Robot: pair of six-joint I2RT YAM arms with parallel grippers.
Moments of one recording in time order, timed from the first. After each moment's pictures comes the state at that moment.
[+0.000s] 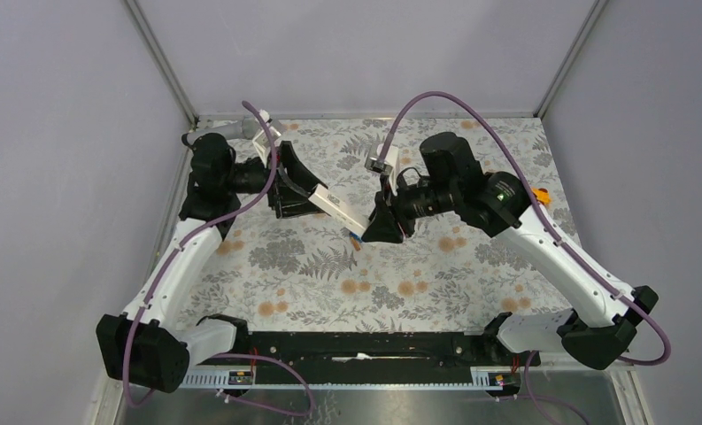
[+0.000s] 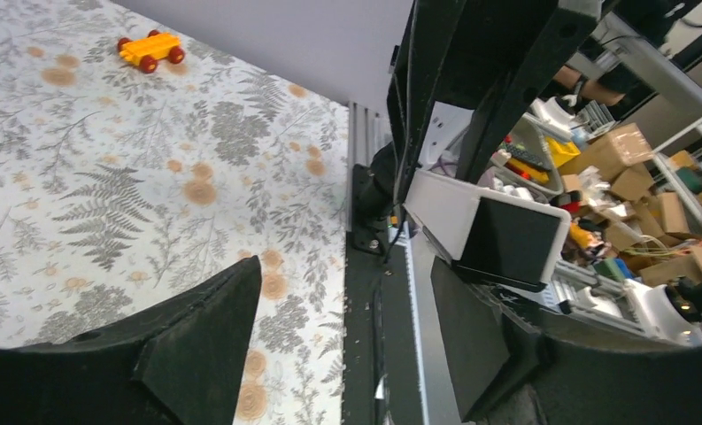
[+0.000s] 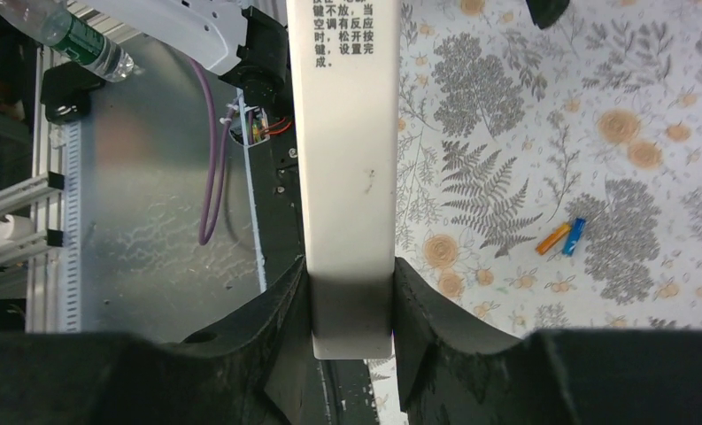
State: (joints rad) left arm -0.22 1.13 1.05 0.04 1.35 -0.41; right arm 0.78 1.28 1.51 -0.83 -0.66 -0.03
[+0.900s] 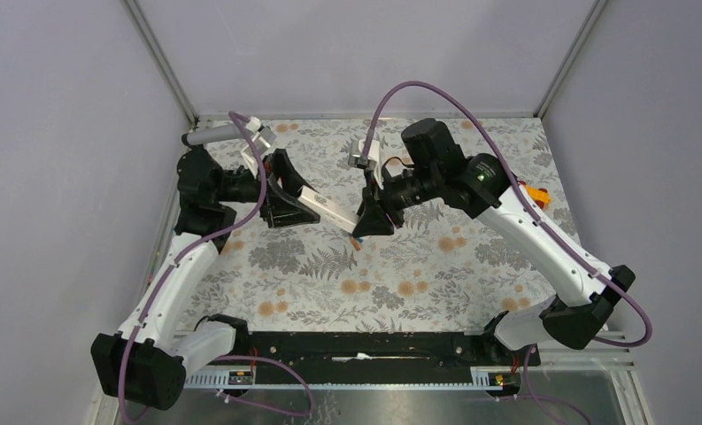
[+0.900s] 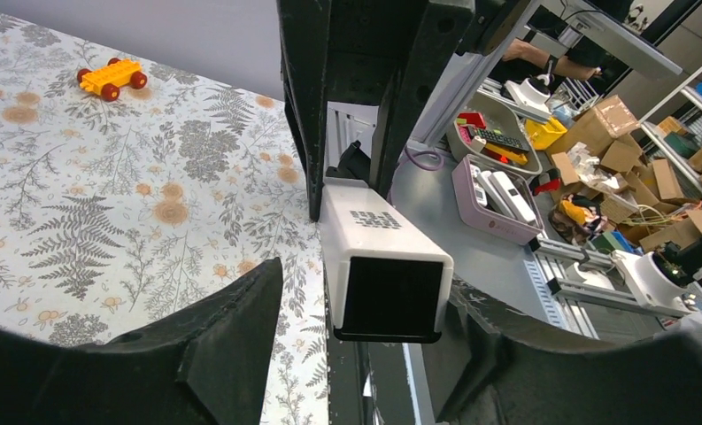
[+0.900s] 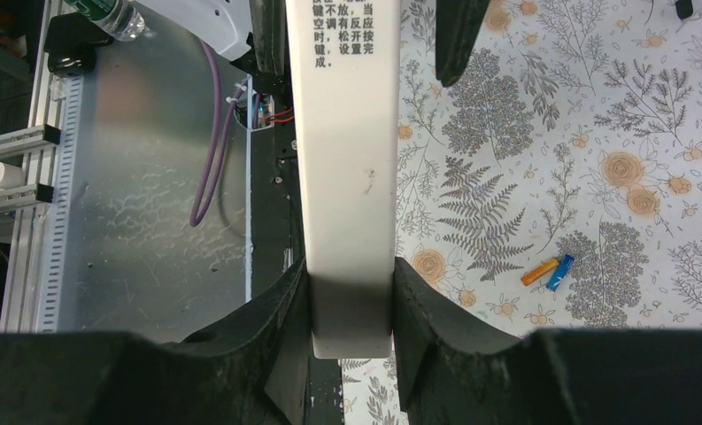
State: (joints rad) left arm -0.22 1.05 0.96 0.39 1.42 -0.70; right arm 0.79 1.42 1.66 -0.91 -0.75 -0.20
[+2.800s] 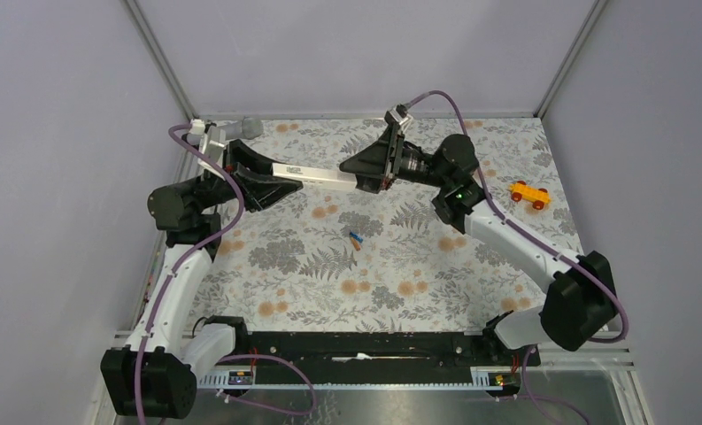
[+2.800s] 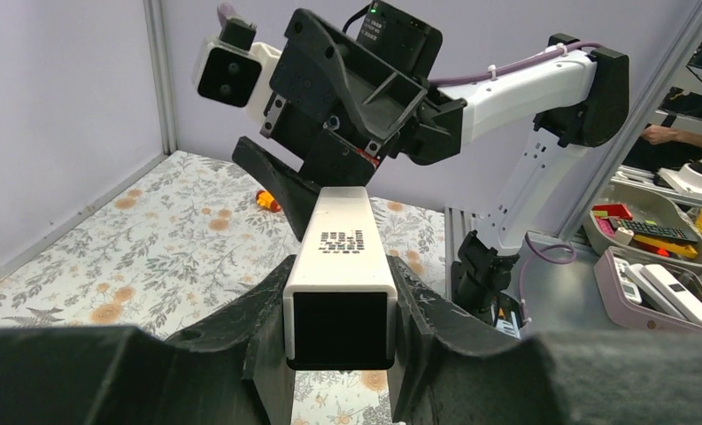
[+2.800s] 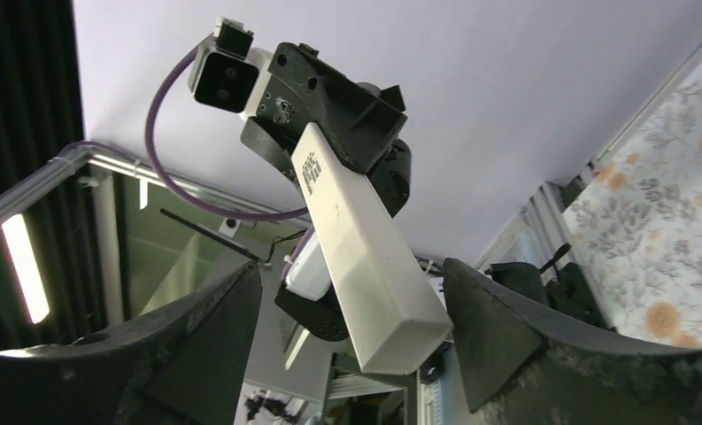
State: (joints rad) left arm -0.05 0.98 0.84 0.91 1.22 -0.88; right arm 0.60 1.39 1.09 0.56 -0.79 1.42
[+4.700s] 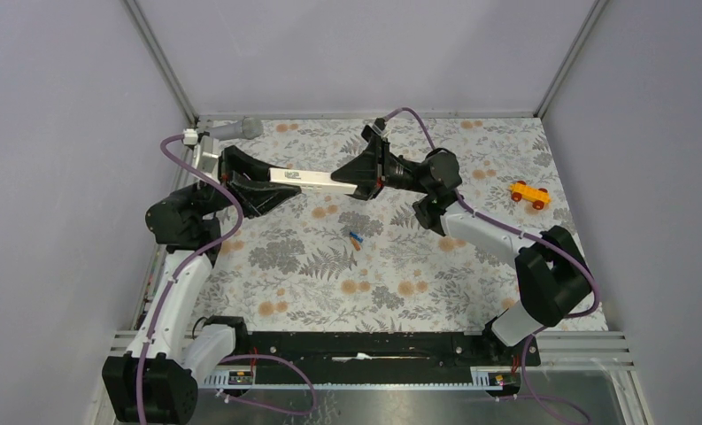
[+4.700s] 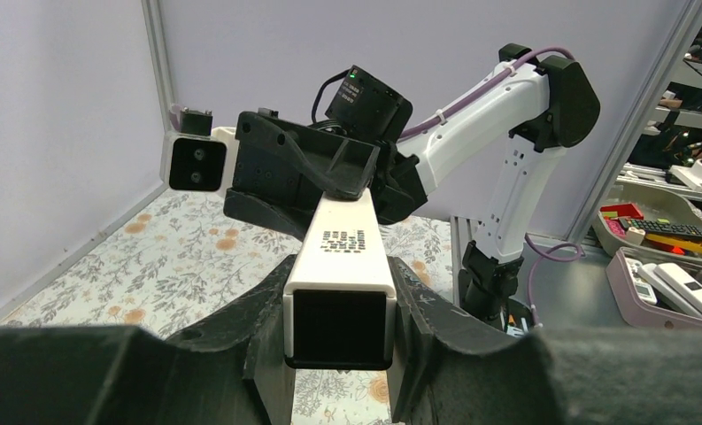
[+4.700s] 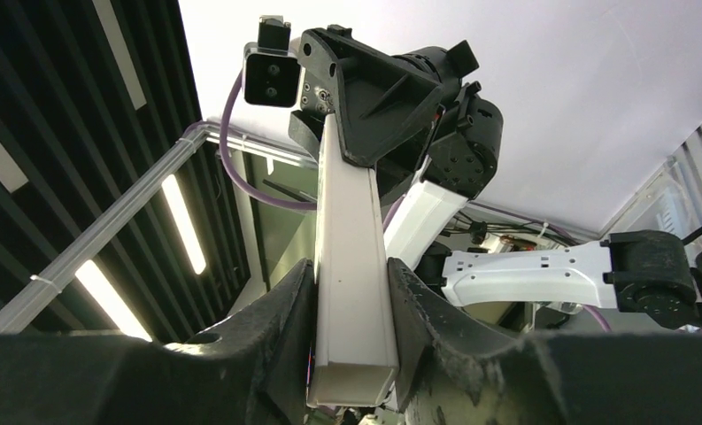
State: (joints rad) left arm -0.04 0.94 0.80 1.04 1.19 -0.94; right arm 0.64 1.58 1.04 1.07 -0.85 1.89
